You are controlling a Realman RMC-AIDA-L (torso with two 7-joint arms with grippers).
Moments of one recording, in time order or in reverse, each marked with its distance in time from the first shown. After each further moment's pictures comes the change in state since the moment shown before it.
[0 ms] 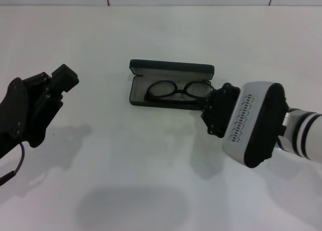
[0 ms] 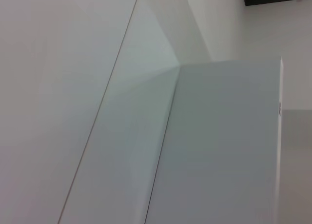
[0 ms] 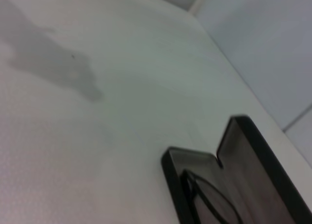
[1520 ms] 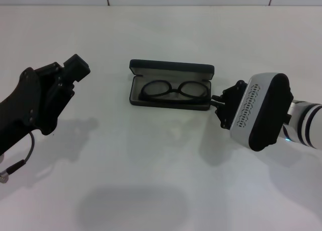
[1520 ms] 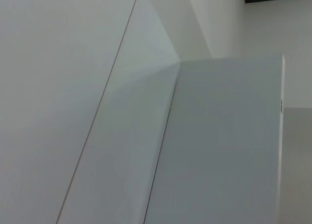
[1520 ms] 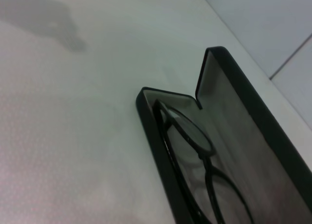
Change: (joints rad) left arm -0.047 -0.004 0.000 -0.016 -0.001 -0.029 -0.003; right arm 0.076 0.000 0.059 0.130 -0.002 -0.005 0.026
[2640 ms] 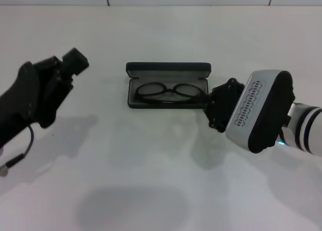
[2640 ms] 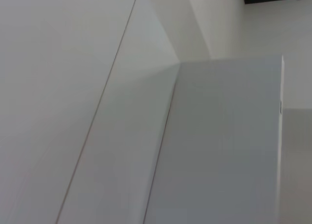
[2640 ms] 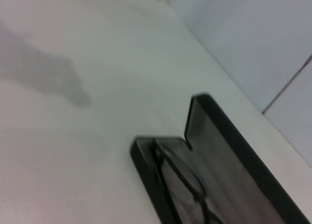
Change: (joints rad) left arm -0.012 0.003 -0.003 0.002 -0.011 -0.001 -0.006; right arm -0.063 0.000 -0.027 -0.108 0.051 0.009 0.006
